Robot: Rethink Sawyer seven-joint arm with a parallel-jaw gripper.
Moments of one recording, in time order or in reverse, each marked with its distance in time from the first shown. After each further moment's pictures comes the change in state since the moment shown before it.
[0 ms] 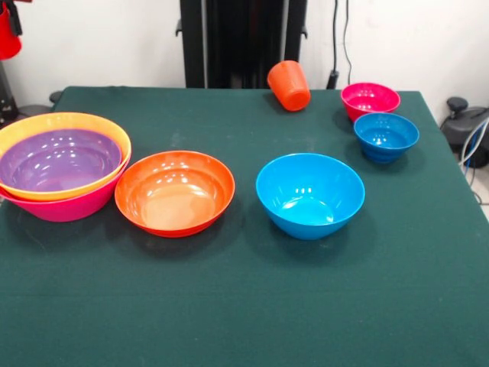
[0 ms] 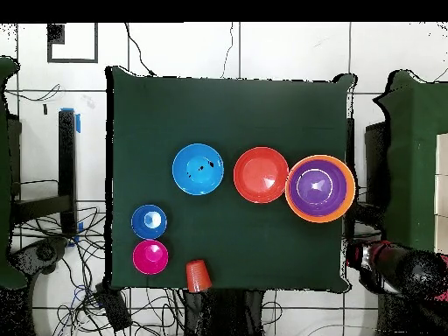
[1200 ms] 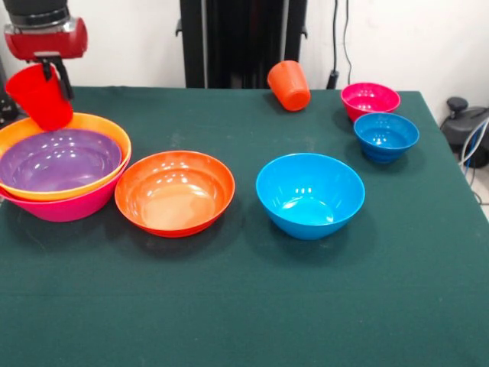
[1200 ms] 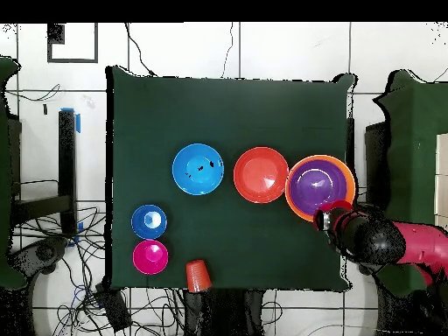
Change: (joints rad) arm 0.030 0.211 0.134 -0.025 -0.013 -0.160 0.000
